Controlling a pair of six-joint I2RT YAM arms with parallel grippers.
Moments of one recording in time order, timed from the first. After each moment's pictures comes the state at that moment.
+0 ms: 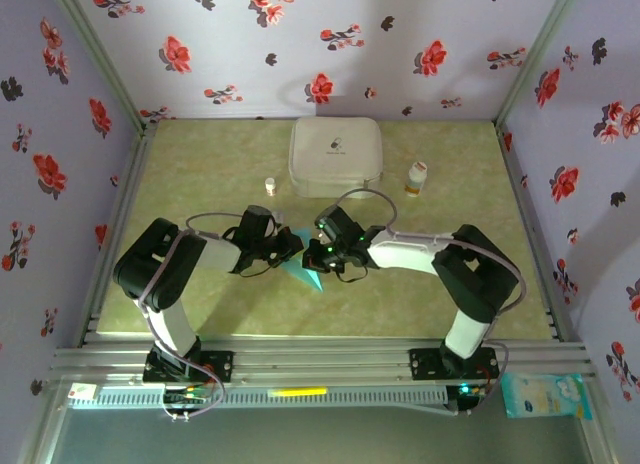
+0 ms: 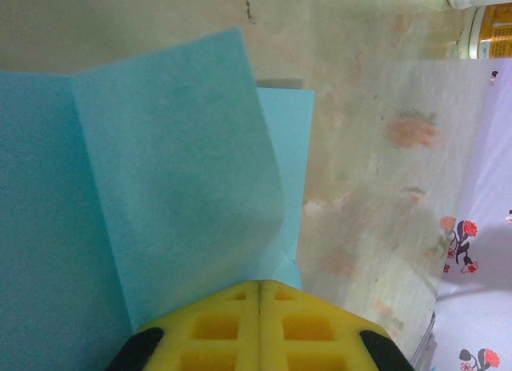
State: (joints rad) left arm -0.54 1.77 0.63 0.38 0.48 -1.02; right arm 0.86 1.74 0.94 -0.14 -0.38 0.94
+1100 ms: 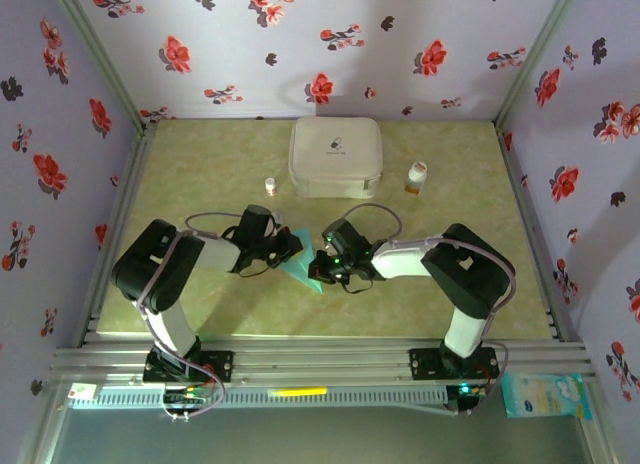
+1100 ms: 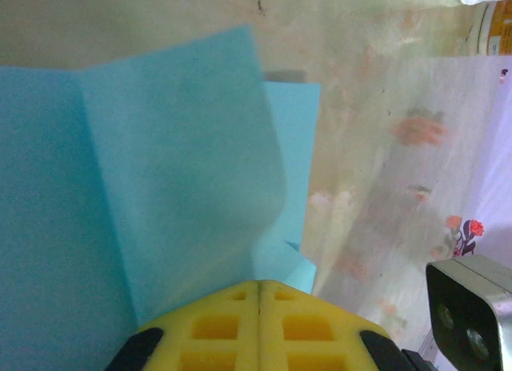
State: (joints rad) left arm -0.54 1.74 0.64 0.31 0.48 -1.01; right arm 0.85 1.76 0.77 0.08 -0.40 0.98
